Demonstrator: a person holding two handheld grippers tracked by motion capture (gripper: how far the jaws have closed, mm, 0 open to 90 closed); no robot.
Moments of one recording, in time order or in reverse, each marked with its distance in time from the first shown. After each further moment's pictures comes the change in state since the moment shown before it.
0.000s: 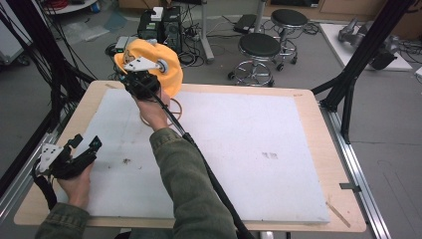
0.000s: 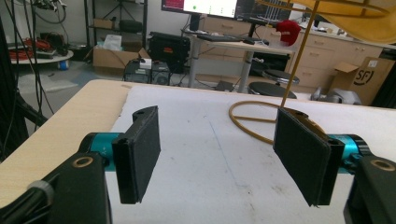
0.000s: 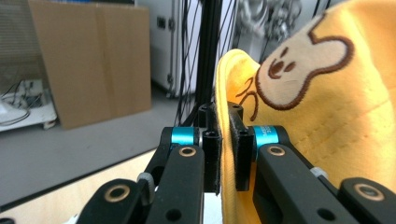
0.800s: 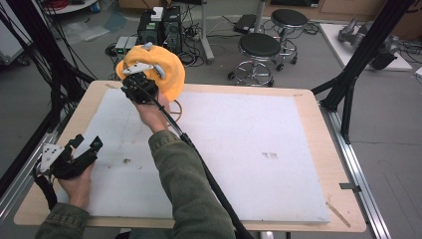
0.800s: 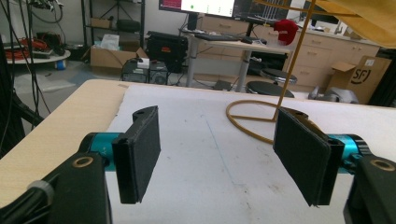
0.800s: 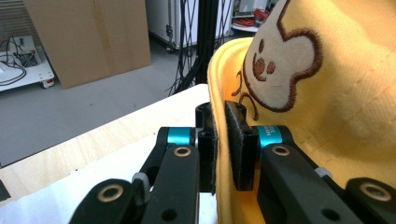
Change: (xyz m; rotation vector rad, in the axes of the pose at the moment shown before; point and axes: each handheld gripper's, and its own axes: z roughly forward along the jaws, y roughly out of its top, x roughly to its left) left arm -0.001 0.000 0.000 0.005 -0.008 0.004; right arm 0.001 -0.015 0.017 0.170 -0.006 0.027
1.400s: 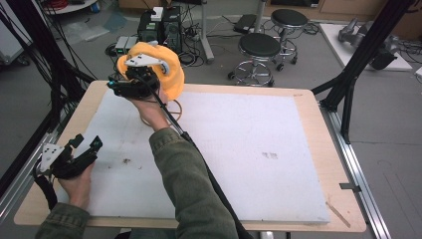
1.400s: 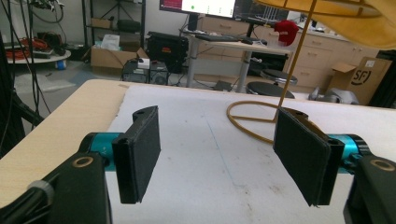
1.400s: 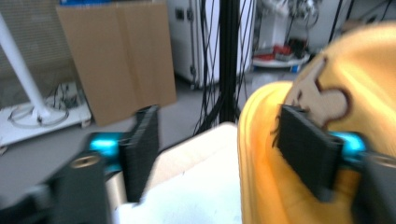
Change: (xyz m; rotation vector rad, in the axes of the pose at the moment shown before) left arm 0.001 0.000 0.001 -0.003 0.002 -0.005; right arm -0.002 0.020 -0.026 -0.181 0.097 0.060
